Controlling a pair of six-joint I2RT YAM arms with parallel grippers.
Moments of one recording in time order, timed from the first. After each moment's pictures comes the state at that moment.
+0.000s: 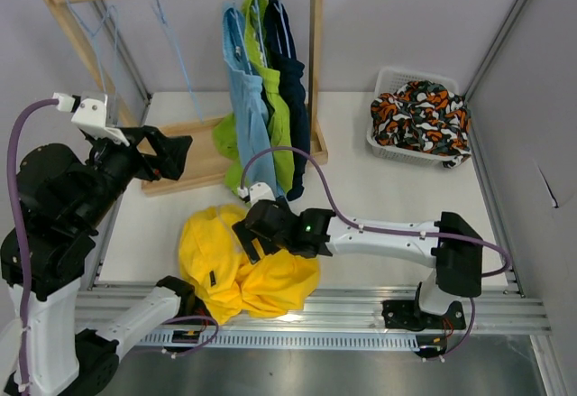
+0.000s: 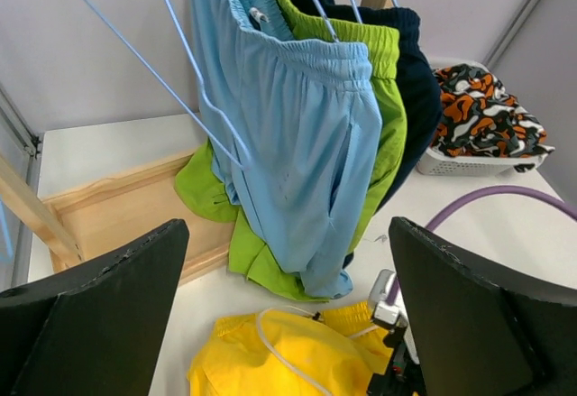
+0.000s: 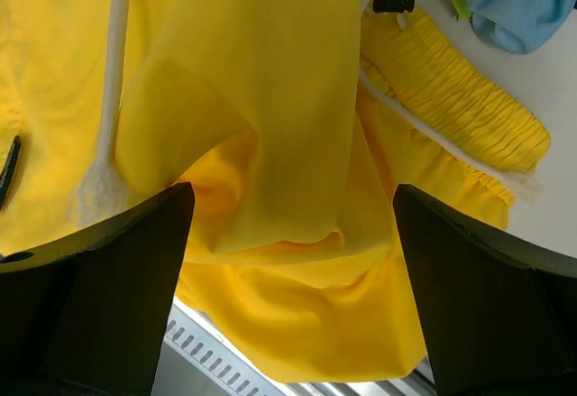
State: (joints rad) left arm -0.36 0.87 1.73 -0.94 -0.05 -0.13; right arm 1.30 1.66 1.34 -0.51 0.30 0.52
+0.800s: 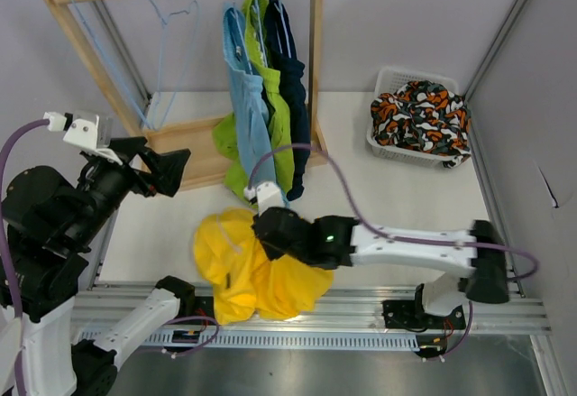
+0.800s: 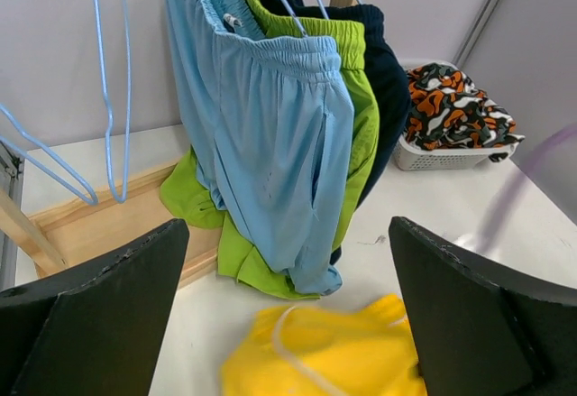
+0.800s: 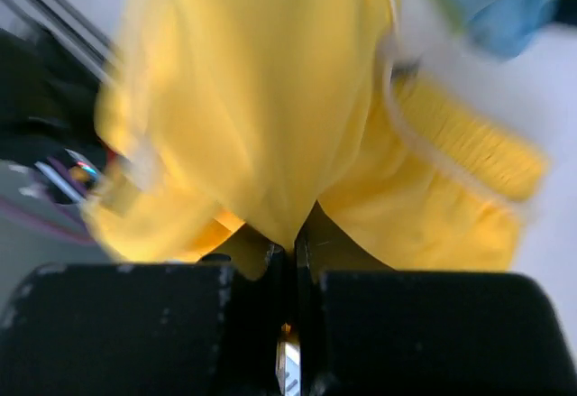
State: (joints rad) left arm -0.36 0.79 1.67 -0.92 0.02 -0.11; right arm 1.38 1.59 1.29 -0.48 0.37 0.58
